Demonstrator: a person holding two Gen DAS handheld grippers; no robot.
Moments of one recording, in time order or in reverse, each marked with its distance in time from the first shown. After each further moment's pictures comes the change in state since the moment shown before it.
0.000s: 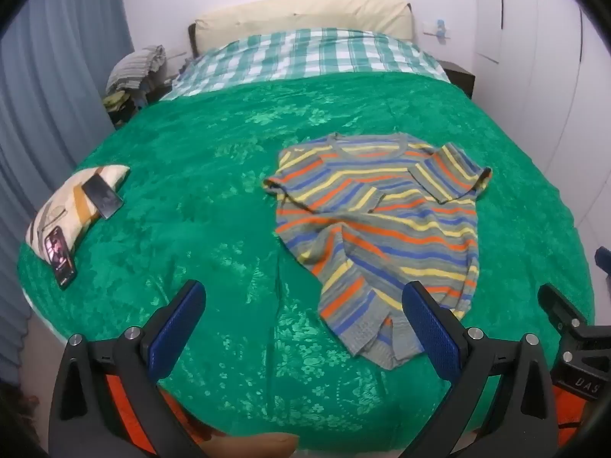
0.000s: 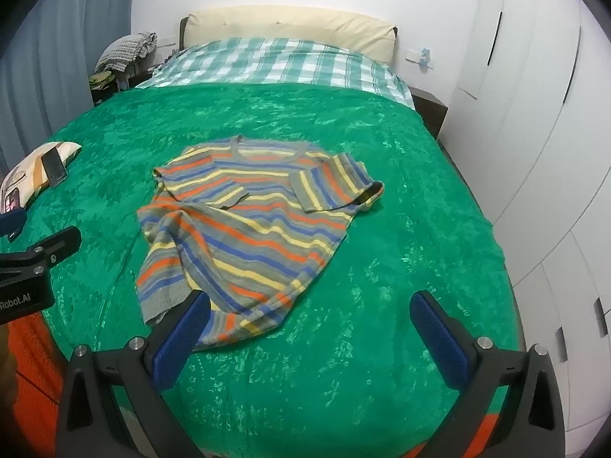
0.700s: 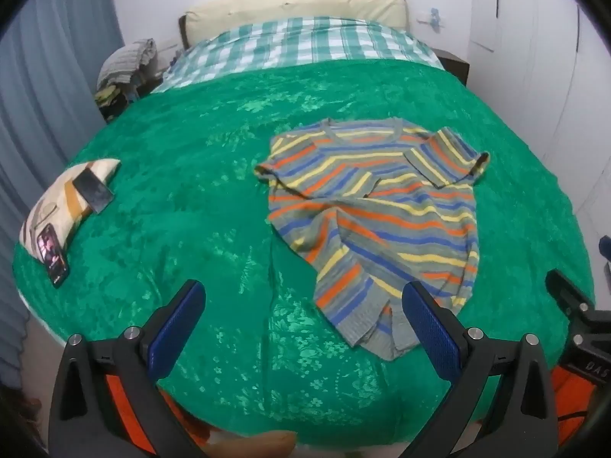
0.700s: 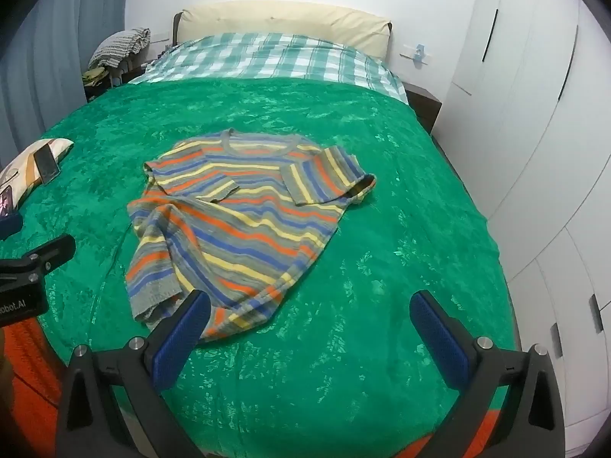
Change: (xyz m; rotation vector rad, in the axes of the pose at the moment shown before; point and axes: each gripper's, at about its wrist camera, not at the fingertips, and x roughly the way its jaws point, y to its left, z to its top) left arm 0.014 -0.003 -0.008 0.024 0.047 -0.019; right arm 0.005 -0.003 -0.005 0.007 0.017 -0.021
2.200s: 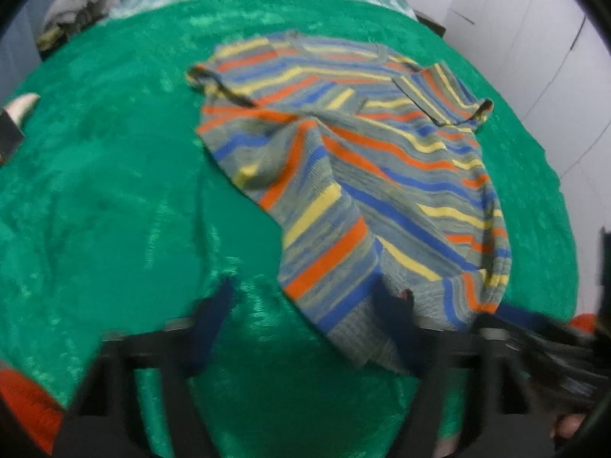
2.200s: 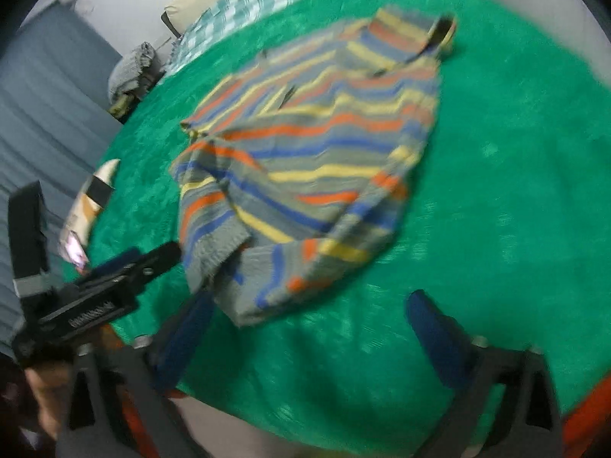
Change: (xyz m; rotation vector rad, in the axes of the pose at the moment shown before) left arm 0.132 0.006 -0.030 -0.043 0.228 -0.290; right arm 0.135 0.032 -0.060 0.359 0.309 0.521
